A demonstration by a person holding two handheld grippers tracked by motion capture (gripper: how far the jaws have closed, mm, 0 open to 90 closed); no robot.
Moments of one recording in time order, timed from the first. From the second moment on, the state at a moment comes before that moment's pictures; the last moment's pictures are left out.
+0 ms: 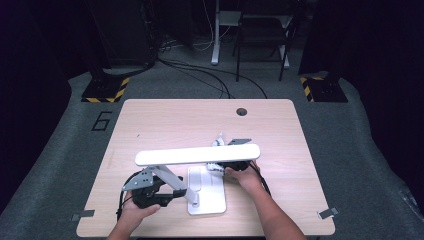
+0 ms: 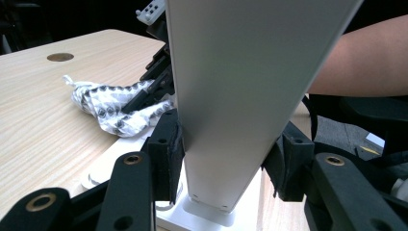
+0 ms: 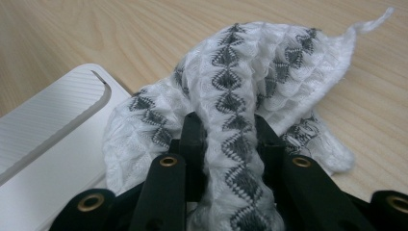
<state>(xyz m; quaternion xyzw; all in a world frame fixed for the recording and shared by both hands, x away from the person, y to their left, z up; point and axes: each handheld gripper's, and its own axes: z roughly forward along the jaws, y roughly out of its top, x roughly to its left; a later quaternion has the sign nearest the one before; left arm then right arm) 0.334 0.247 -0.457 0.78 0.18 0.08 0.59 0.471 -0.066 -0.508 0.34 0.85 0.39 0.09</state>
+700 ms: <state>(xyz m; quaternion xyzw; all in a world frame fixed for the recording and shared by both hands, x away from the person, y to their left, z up) 0.334 0.248 -0.459 0.78 0.19 0.08 0.60 0.478 -0.038 -0.510 0.32 0.87 0.35 0.10</state>
